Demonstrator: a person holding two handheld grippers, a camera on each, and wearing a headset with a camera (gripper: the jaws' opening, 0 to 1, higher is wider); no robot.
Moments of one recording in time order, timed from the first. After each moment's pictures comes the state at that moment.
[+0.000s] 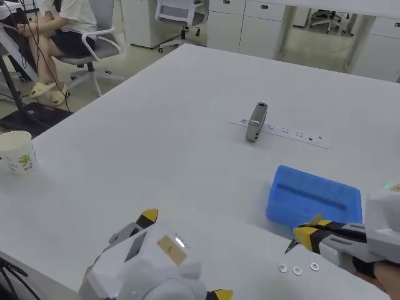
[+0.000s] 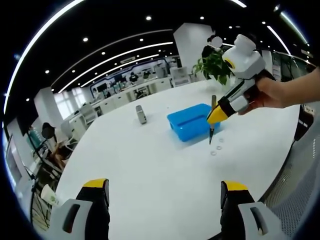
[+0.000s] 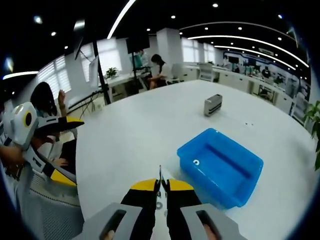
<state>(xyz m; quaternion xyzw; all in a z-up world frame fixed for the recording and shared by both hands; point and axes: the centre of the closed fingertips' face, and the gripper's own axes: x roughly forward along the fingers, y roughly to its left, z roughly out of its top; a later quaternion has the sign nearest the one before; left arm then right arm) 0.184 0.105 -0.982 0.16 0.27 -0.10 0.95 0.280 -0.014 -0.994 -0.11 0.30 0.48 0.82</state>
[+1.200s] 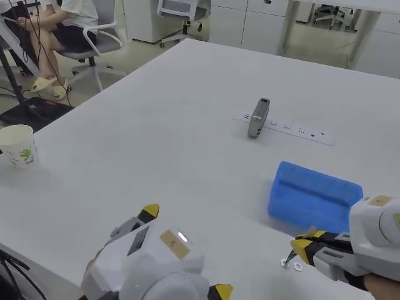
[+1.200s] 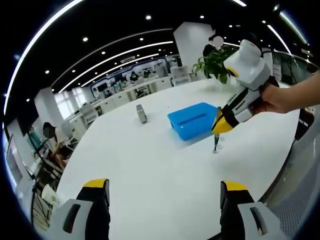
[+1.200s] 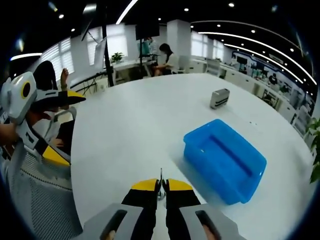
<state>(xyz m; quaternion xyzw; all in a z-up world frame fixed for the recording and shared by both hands) 0.184 0.107 -0.983 0.16 0.27 -0.10 0.95 0.274 -0.019 -1.020 -0.19 0.31 0.48 0.80</state>
